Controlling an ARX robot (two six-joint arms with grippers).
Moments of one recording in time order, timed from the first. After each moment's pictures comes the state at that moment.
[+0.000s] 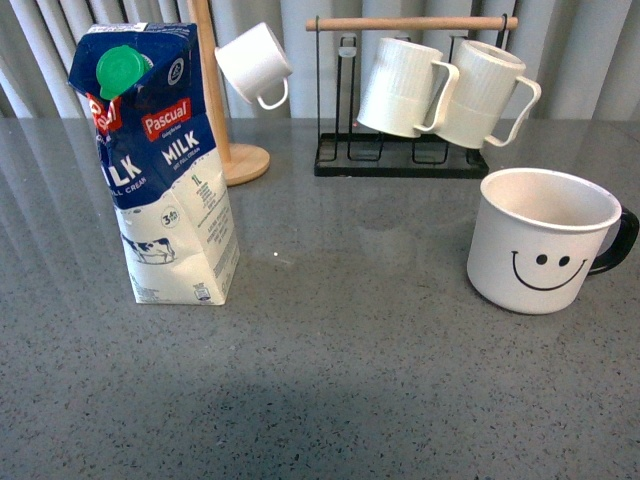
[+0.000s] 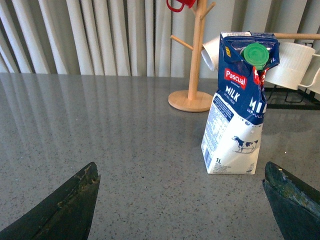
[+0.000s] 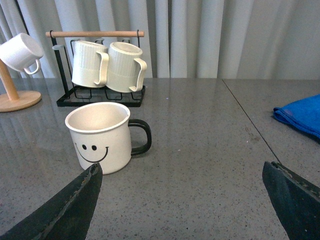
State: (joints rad) left arm 0.00 0.01 0.01 0.00 0.00 -0.01; right arm 0.00 0.00 0.01 0.00 0.00 0.00
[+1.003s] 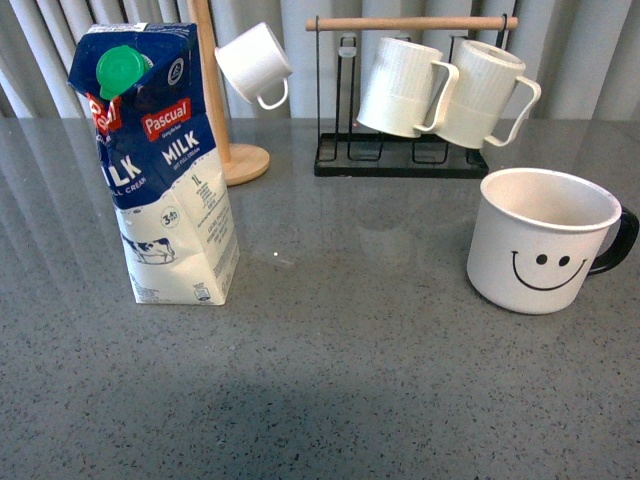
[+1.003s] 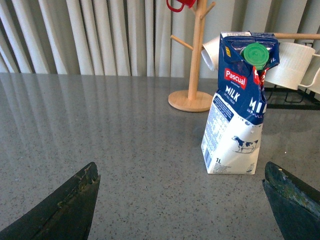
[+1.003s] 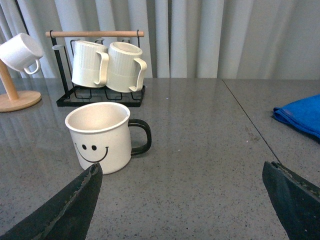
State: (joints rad) left arm 0.00 0.01 0.01 0.00 0.00 -0.01; right arm 0.00 0.00 0.01 0.00 0.00 0.00
